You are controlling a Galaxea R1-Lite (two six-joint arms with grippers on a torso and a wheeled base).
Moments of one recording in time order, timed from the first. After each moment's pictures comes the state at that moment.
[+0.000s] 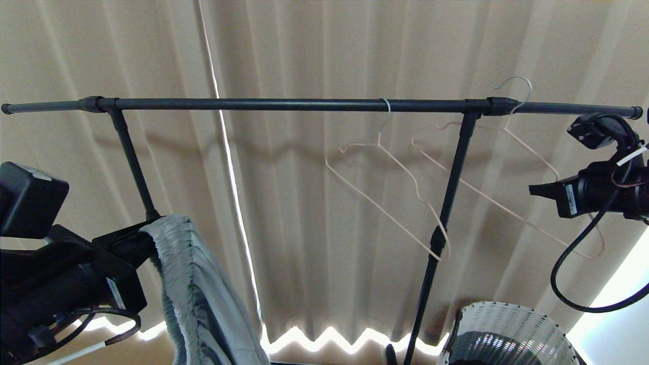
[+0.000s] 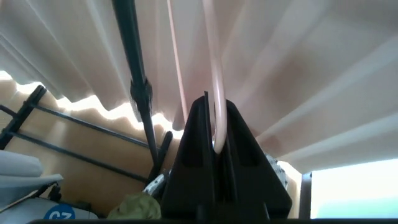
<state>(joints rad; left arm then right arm) -0.48 1.12 -0.40 -0.63 0.11 0.13 -0.07 1.54 -1.05 0.05 0.17 -0.20</state>
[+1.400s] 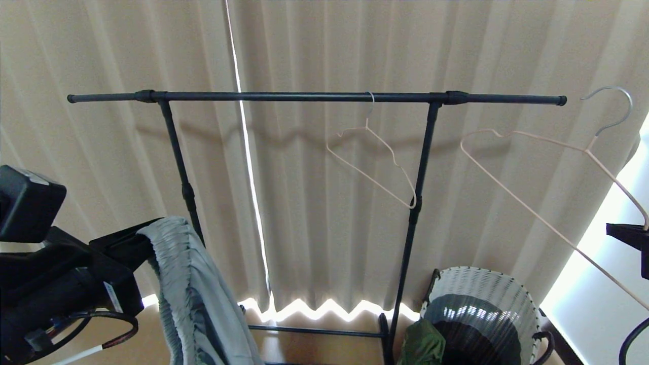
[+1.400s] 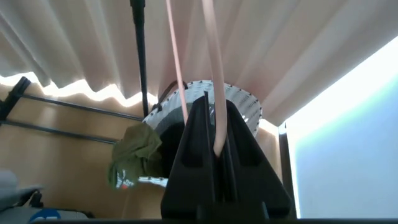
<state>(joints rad) -0.47 1.12 -0.39 -0.63 0.11 0.14 -0.20 1.17 -0.67 -0.05 0.15 -0.21</state>
